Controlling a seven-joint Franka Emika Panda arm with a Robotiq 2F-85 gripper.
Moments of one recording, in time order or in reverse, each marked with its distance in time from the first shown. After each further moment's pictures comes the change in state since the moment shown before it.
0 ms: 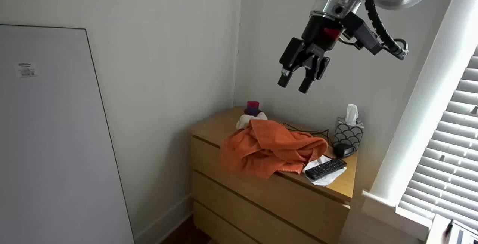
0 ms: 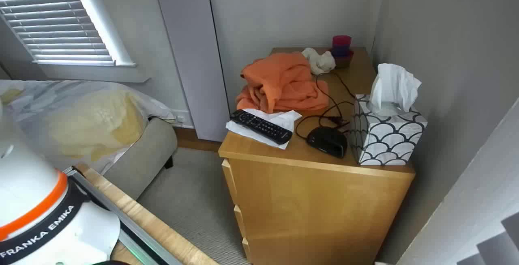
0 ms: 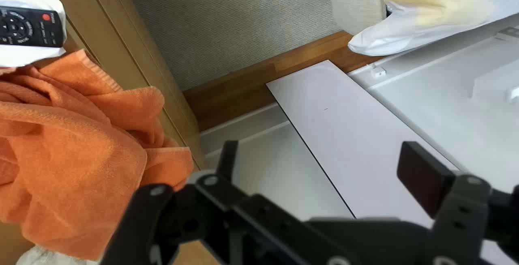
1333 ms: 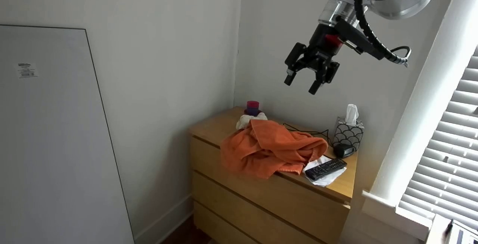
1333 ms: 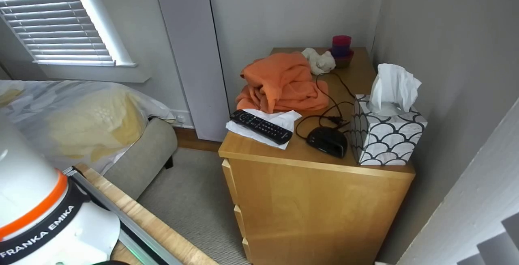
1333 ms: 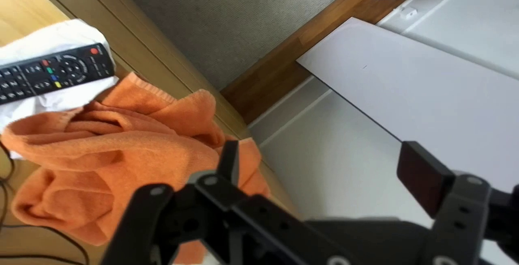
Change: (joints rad) arm -0.110 -0.007 -0.029 -0.044 0.000 0.043 0.175
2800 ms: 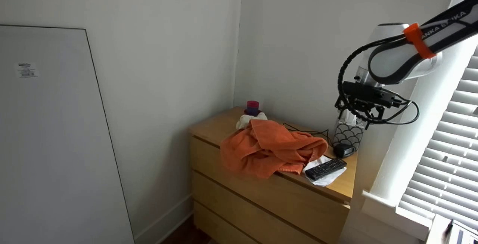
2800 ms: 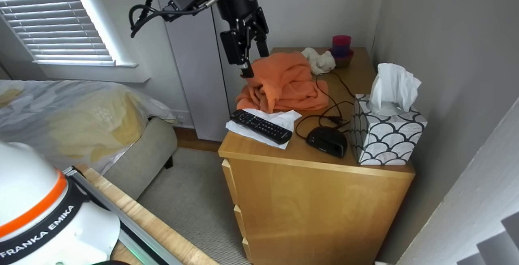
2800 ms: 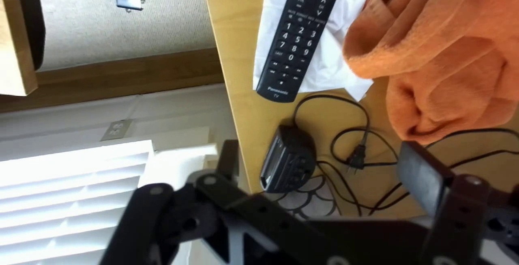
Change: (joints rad) arm -0.504 0.107 0.003 -0.264 -0.435 0.283 0.802
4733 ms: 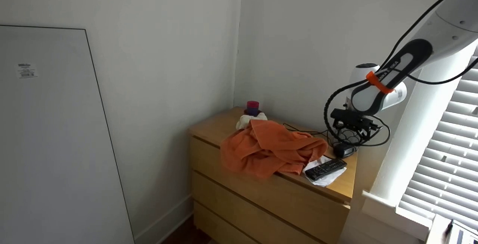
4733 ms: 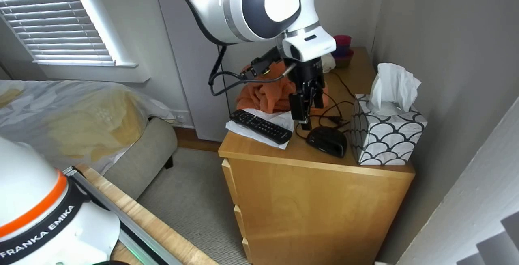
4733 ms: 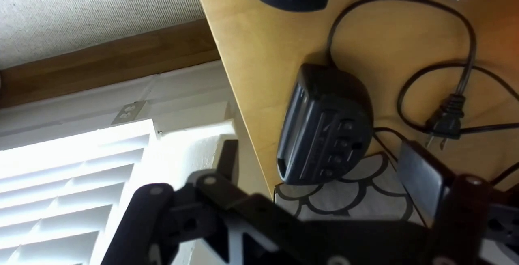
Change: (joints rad) arm 0.120 0.536 -0.316 0.244 -0.209 0.236 0.123
